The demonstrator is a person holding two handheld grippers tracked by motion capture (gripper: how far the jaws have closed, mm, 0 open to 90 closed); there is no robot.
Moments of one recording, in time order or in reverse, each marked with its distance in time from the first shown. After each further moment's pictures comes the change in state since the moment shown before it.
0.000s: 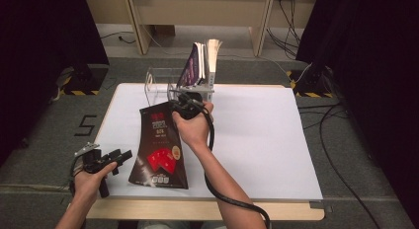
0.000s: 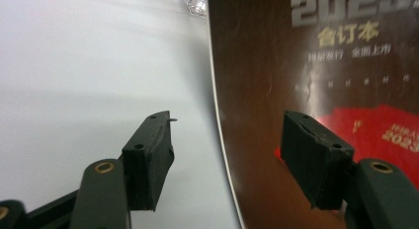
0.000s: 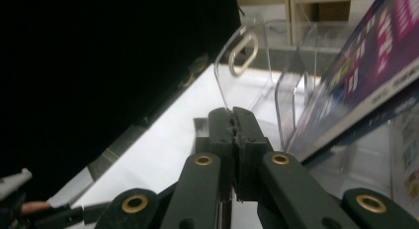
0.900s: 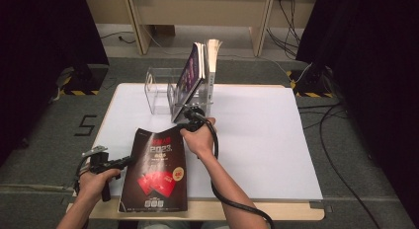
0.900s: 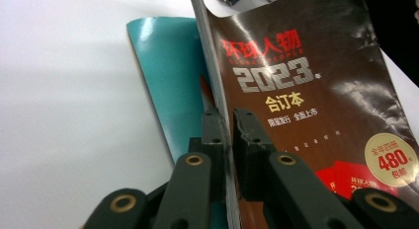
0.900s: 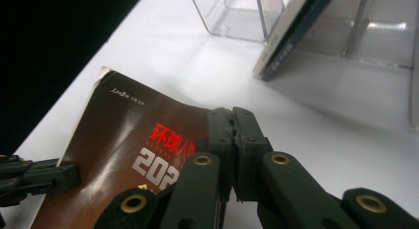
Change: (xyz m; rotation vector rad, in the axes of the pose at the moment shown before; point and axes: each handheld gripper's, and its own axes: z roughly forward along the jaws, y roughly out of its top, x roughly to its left) left arm -0.003 -0.008 0.009 0.115 -0.106 0.029; right arm -0.039 -0.059 0.036 0.306 -0.022 0.074
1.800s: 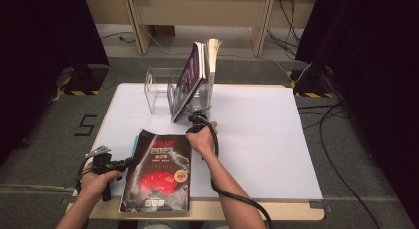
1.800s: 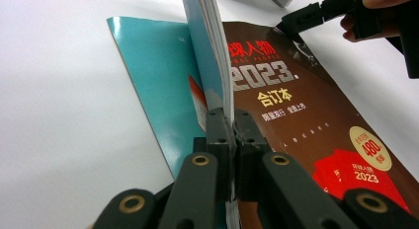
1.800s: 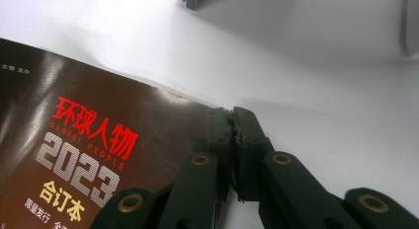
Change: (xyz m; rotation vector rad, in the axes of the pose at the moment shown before) left arm 0.001 -0.005 0.006 0.031 -0.033 0.061; right arm -0.039 -0.015 0.049 0.224 -0.123 0.089
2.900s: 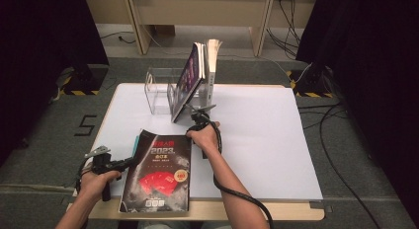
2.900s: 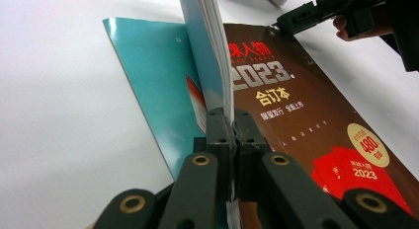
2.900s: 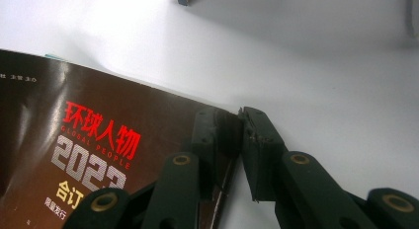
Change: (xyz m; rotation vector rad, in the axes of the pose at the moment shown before) left arm 0.002 -0.001 0.001 0.001 -0.020 0.019; right arm -0.012 0.004 0.002 0.048 0.061 0.080
